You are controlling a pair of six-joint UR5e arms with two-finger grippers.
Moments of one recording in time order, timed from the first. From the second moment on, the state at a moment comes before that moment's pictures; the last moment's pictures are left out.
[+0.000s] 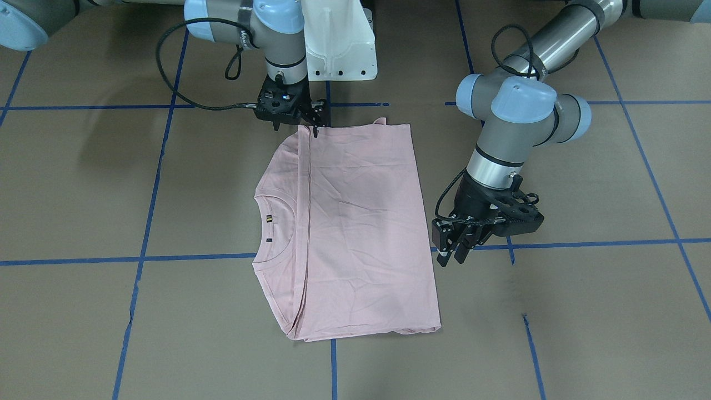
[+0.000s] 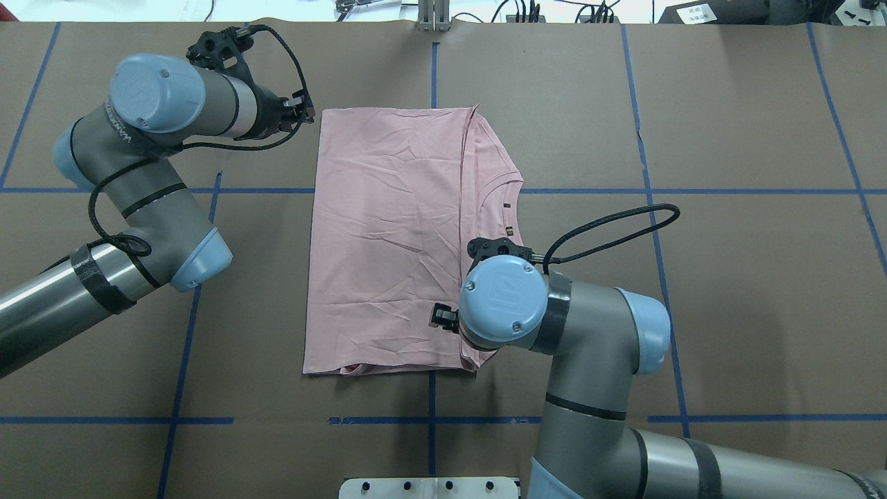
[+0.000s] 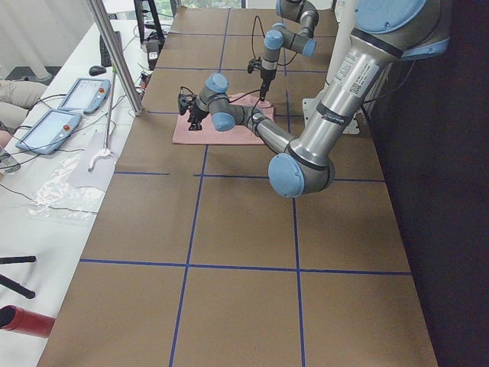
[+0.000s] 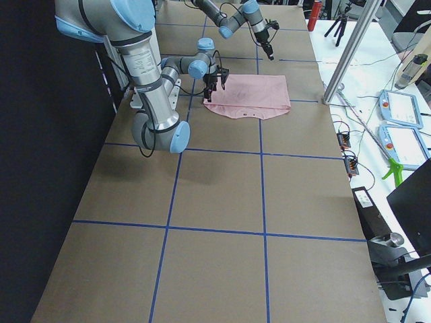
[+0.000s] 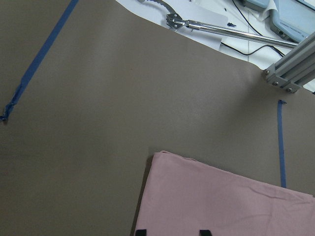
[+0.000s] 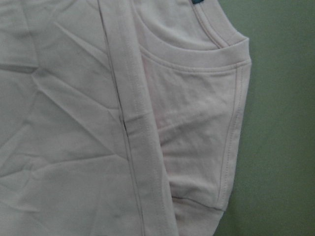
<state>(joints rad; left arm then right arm) -0.79 -2.14 -1.48 -2.19 -1.73 -1.42 0.32 -0.95 1.80 -1.70 1.71 1.52</state>
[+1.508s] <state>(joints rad) -0.79 -2.14 -1.48 -2.19 -1.73 -1.42 0.28 -0.87 1.68 -1.87 1.71 1.28</state>
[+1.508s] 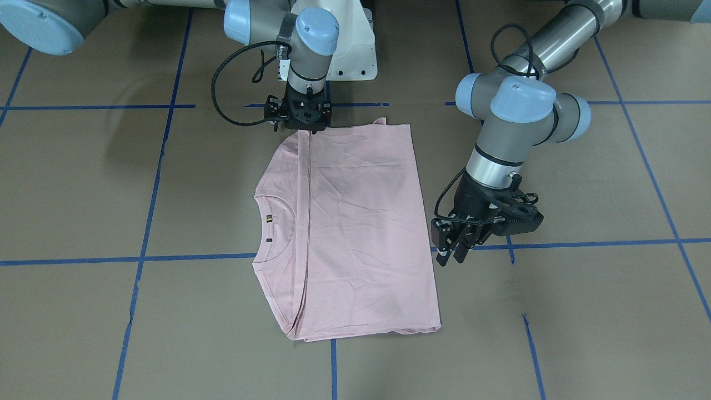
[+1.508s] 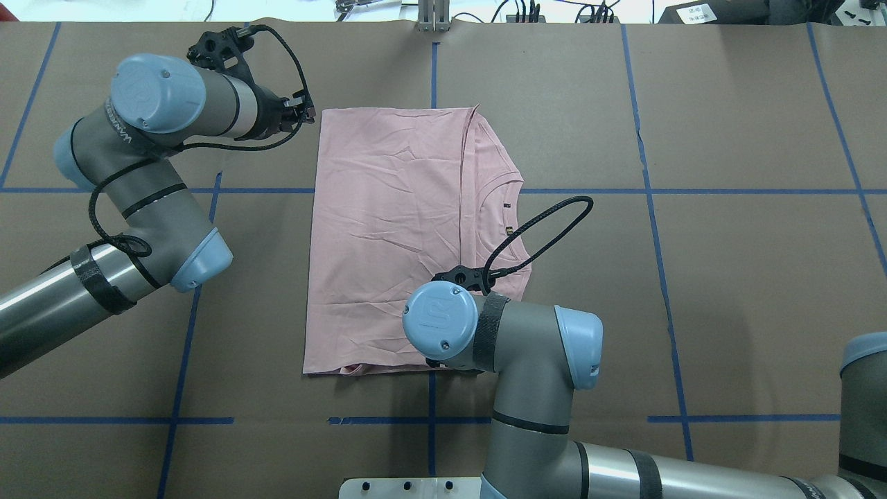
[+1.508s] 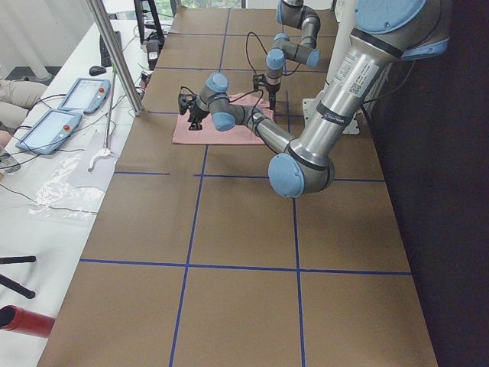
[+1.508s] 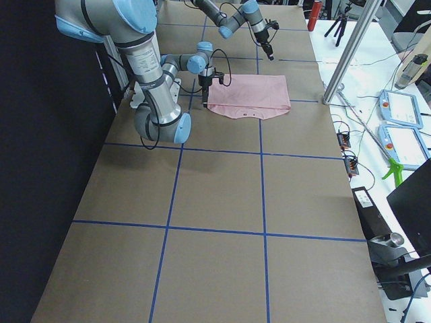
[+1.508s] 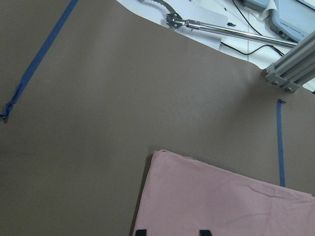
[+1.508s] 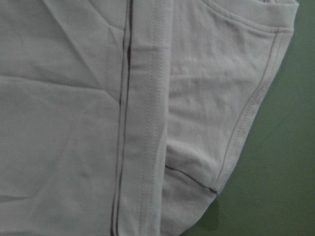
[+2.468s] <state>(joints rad) -0.79 -2.14 -1.49 -2.19 -1.73 -1.42 0.34 -1.06 1.86 -1.90 1.72 1.18</state>
